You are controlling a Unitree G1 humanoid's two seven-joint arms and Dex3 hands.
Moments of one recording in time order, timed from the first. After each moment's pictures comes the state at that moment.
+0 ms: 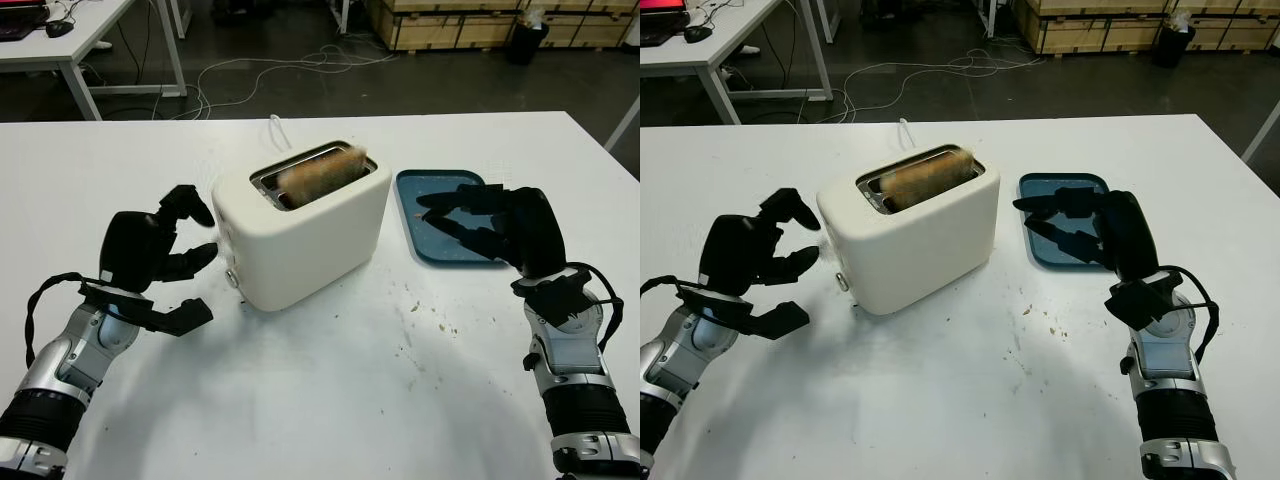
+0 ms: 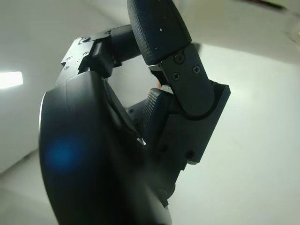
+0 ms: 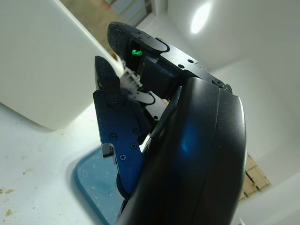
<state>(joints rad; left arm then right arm) -0.27 0.60 -0.11 0.38 0.60 -0.64 0.49 -0.29 -0.37 -0.10 0.36 0.06 -0.65 0.34</state>
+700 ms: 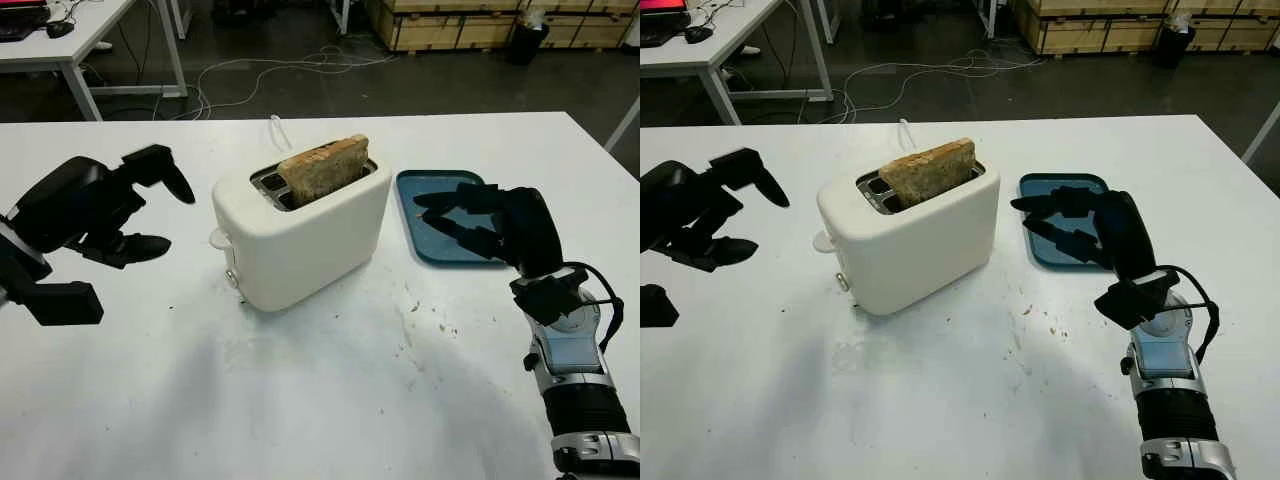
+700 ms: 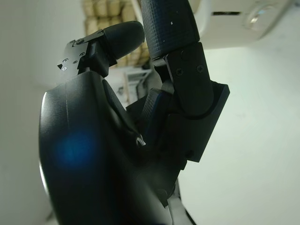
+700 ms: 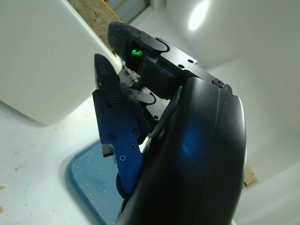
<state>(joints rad) -0.29 0.94 0.02 0.10 0.08 -0.62 -0.49 -0.29 -0.37 -0.10 0.36 -0.03 -0.65 0.27</state>
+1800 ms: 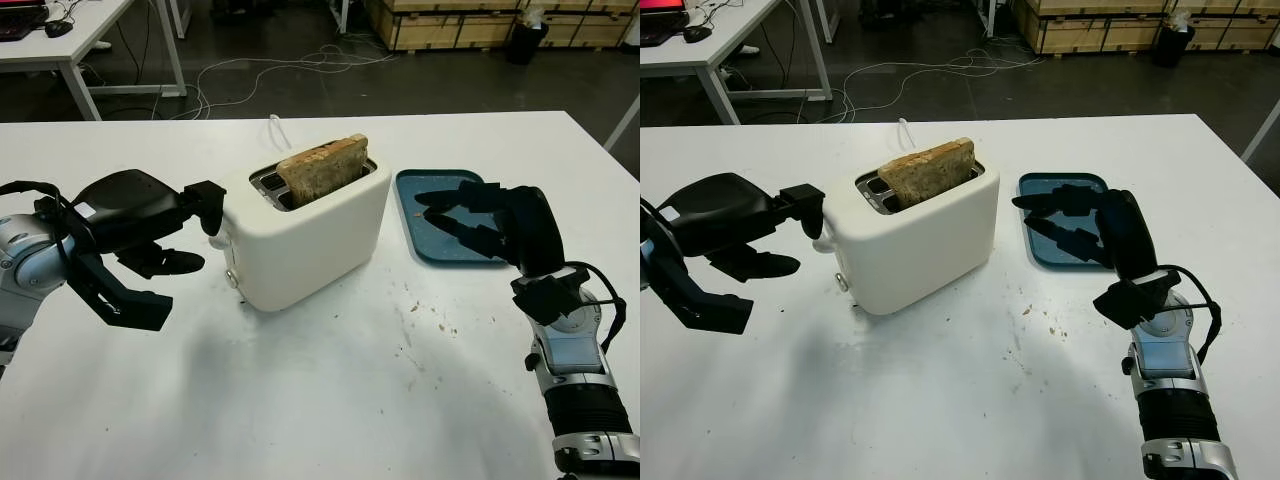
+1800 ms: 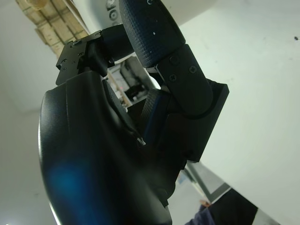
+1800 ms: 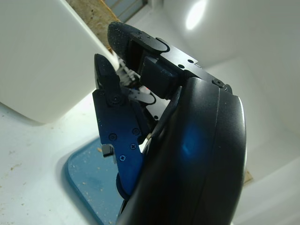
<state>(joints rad) -0.33 0.87 -0.06 -0.07 0.51 -0.37 -0.56 -0.29 -0.38 -0.10 0.35 -0.03 -0.65 0.26</state>
